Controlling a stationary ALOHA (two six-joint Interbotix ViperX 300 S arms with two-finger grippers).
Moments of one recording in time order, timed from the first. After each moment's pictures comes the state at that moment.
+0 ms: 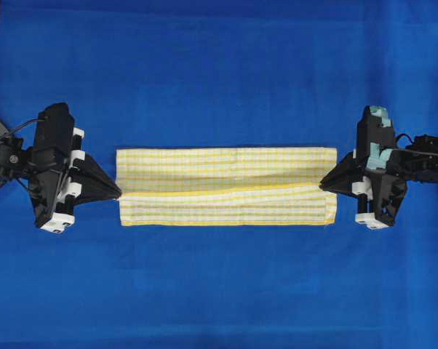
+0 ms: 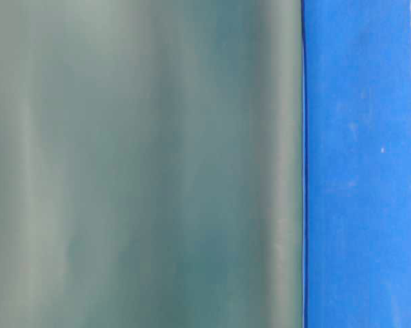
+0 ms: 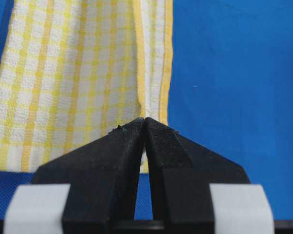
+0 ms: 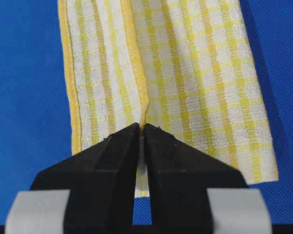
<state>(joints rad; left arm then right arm) -0.21 -0.39 1.22 -0.08 -0.21 -0.34 0.14 -0.28 1.14 0.50 -0.13 0.01</state>
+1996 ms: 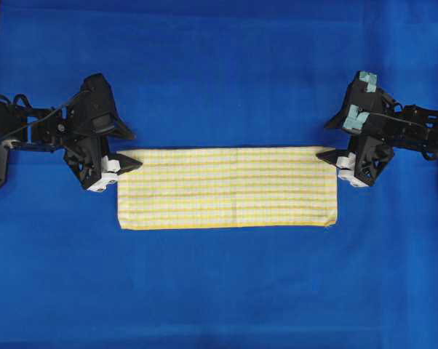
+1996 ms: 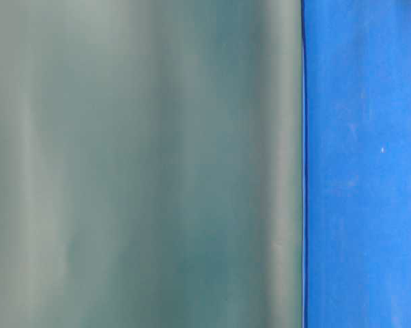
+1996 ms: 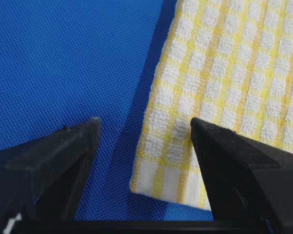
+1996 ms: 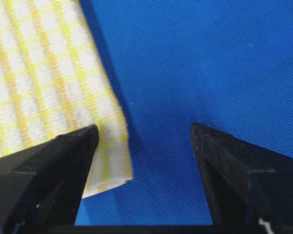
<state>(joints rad) 0.06 -0.07 1.14 -0.07 -0.23 -0.24 -0.10 -0.11 1.14 0.47 -0.18 -0.09</state>
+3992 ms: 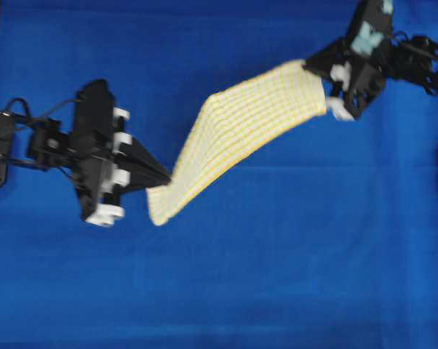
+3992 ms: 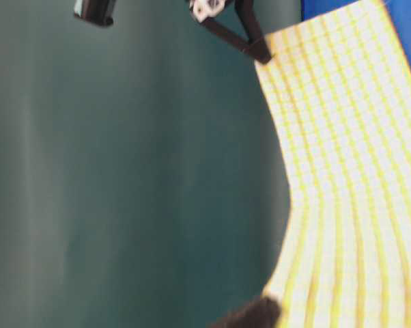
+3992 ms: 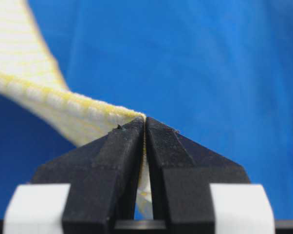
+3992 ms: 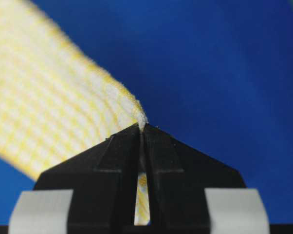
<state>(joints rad) -0.14 -0.29 0.87 -0.06 -0.06 -0.25 -0.42 -0.26 0.91 0.35 -0.06 -0.21</state>
